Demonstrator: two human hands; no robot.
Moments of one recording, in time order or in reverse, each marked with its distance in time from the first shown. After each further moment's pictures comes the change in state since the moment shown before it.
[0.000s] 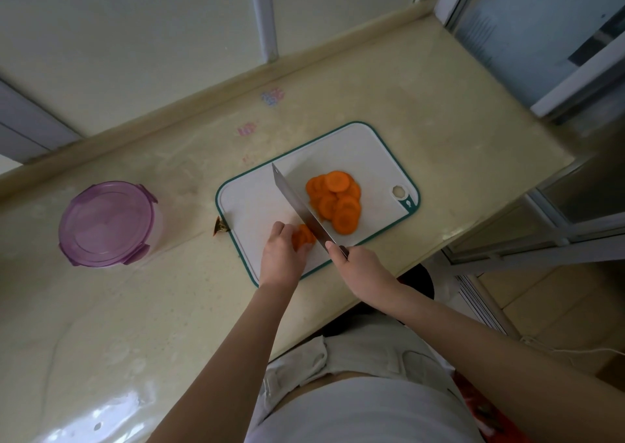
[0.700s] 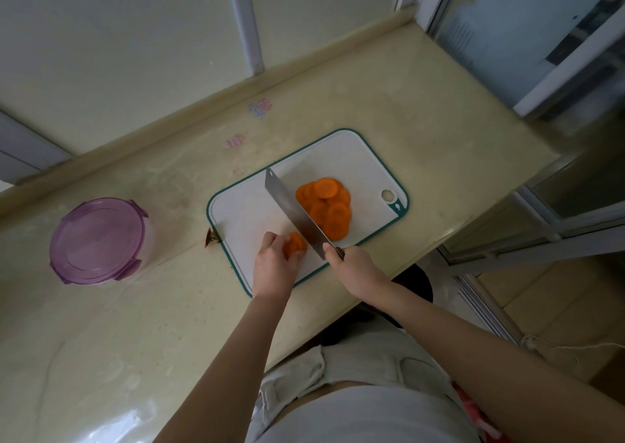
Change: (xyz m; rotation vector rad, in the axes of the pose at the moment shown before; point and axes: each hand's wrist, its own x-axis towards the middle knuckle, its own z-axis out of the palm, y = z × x) left_hand -0.004 -0.001 0.005 -0.003 0.070 0.050; right_hand 0.012 0.009 -0.007 0.126 -0.023 0.024
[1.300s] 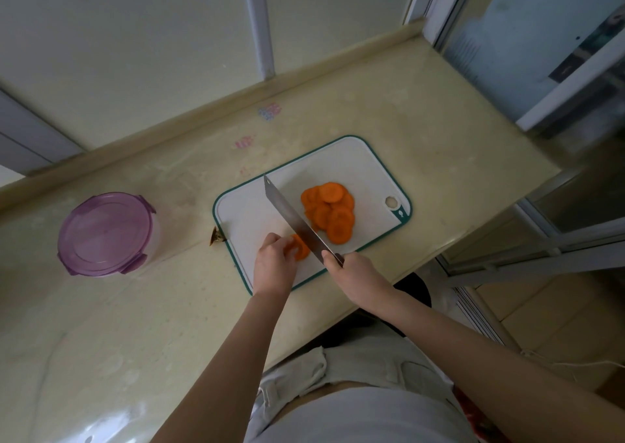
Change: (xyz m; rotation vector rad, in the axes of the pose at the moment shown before) left_hand 0.008 -0.008 0.000 -0.031 0.015 -0.015; right_hand -0.012 -0.007 0.003 -0.105 -0.003 -0.042
